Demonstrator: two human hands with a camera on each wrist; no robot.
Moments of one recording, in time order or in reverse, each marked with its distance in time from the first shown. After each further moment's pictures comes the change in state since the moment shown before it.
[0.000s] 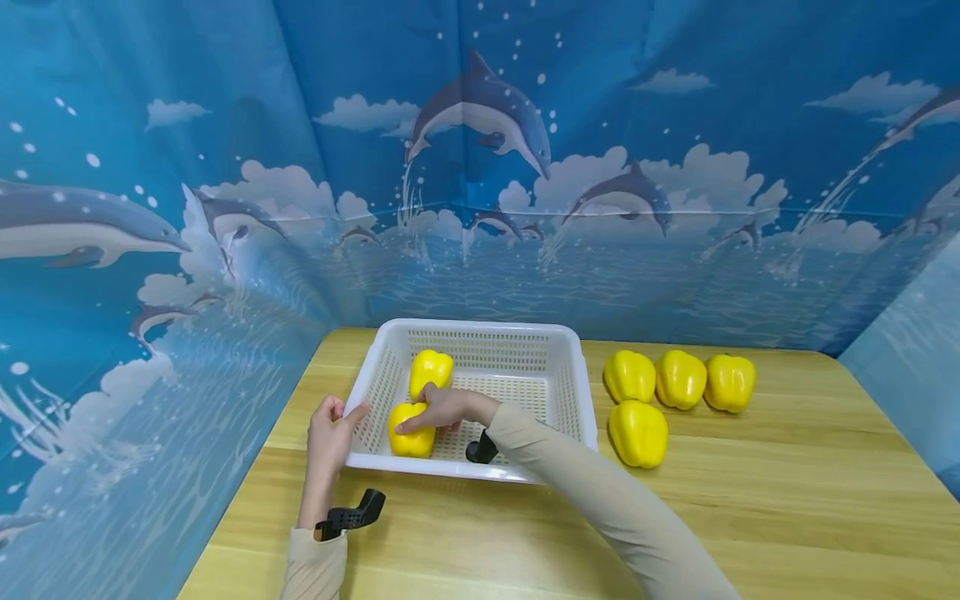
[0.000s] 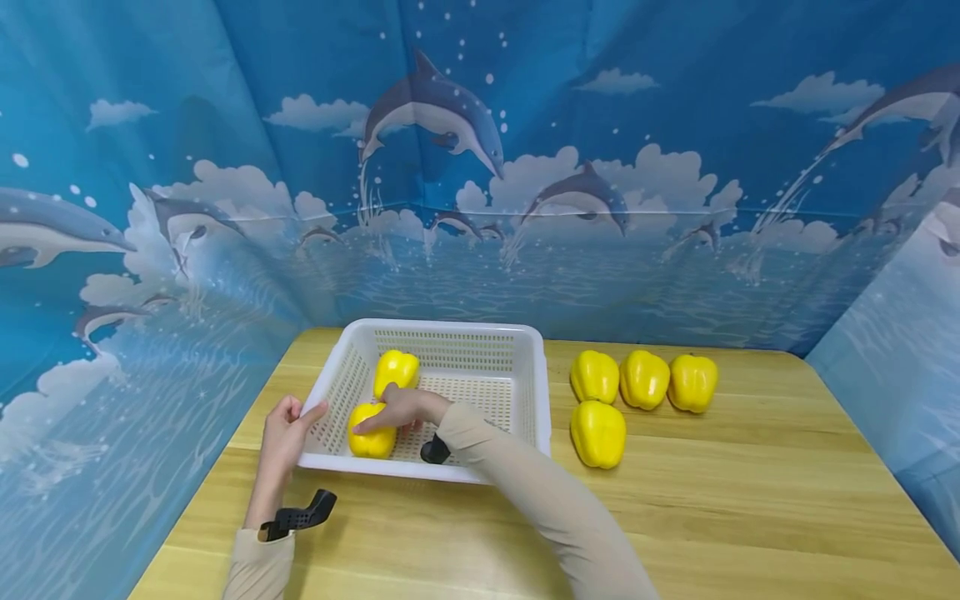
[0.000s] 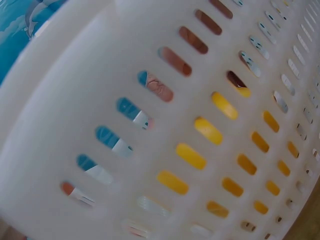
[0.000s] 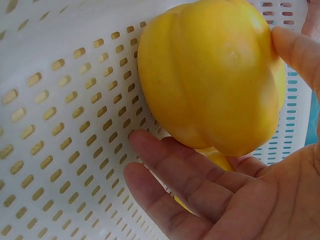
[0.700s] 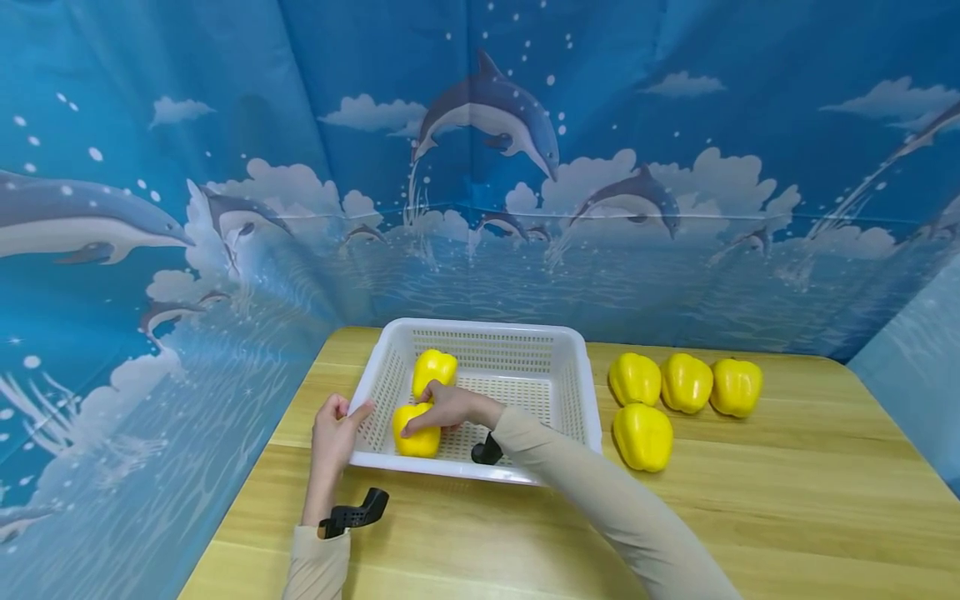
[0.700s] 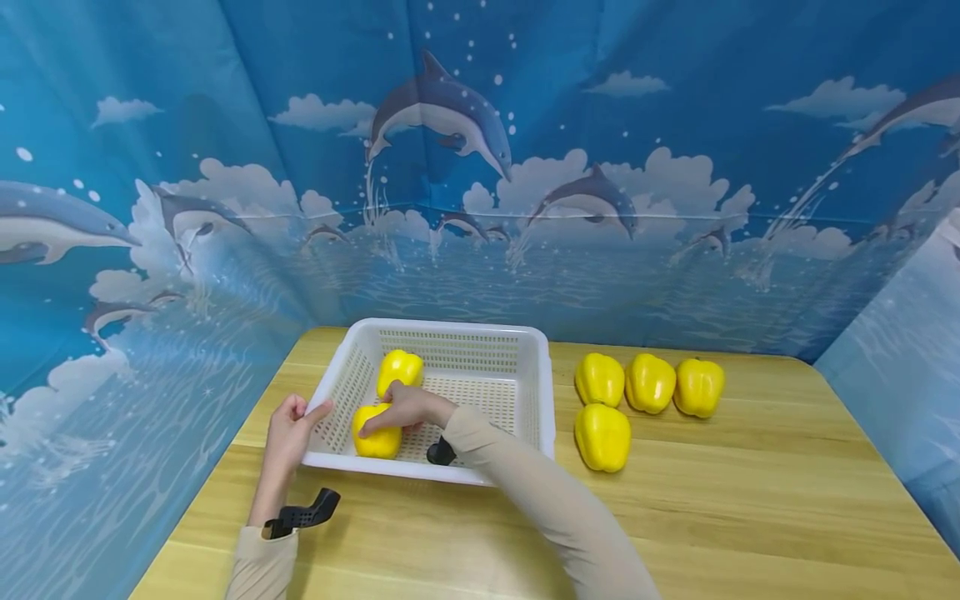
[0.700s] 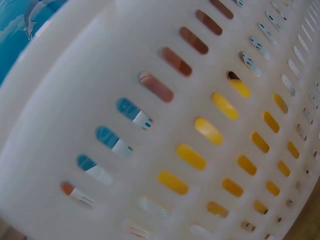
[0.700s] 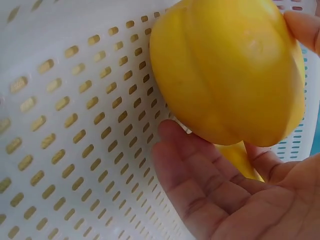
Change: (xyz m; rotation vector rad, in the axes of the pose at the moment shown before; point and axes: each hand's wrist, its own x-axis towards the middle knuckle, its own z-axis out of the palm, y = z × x) left_hand 0.000 0.001 0.001 -0.004 0.005 -0.009; right_hand 0.004 0.010 0.001 0.103 0.054 -0.091
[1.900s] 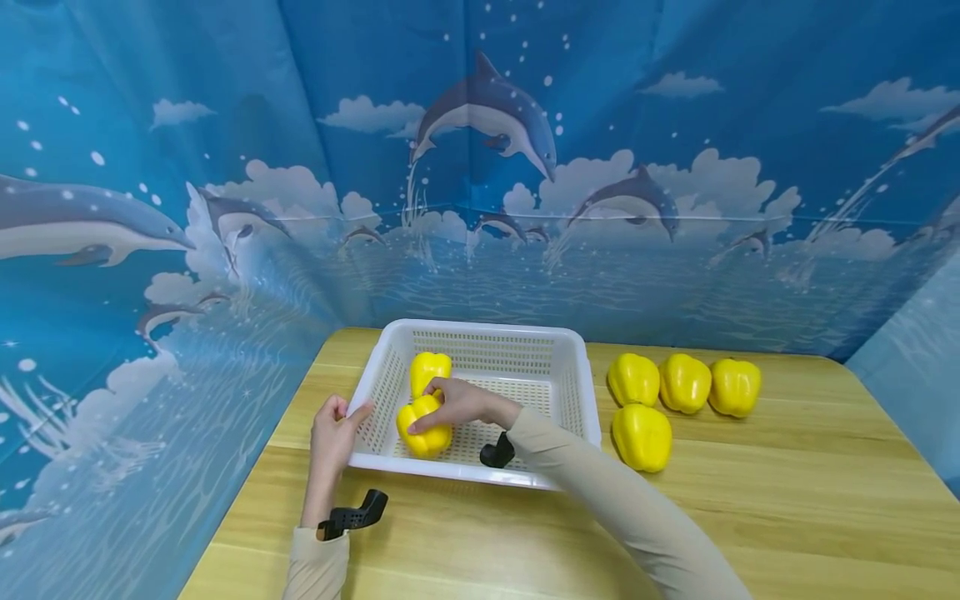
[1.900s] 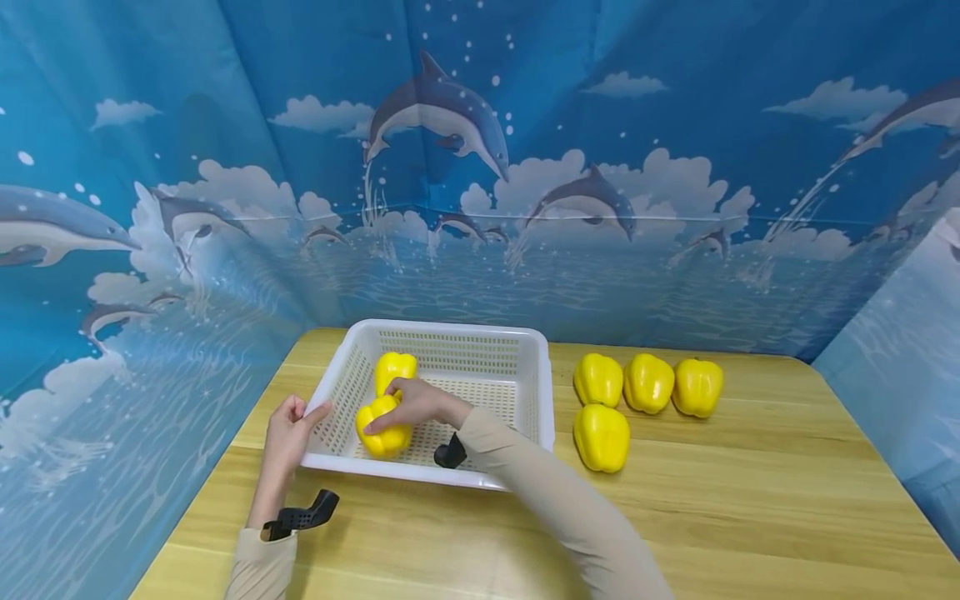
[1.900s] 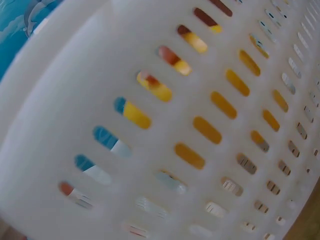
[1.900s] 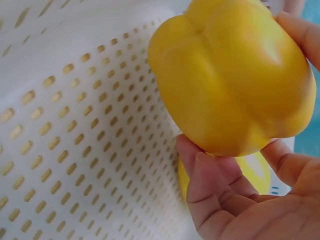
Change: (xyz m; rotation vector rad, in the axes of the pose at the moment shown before) left_hand 0.001 -0.002 0.002 -0.001 -0.001 -0.008; right_hand -0.009 0.005 -0.013 -0.014 0.037 -0.096
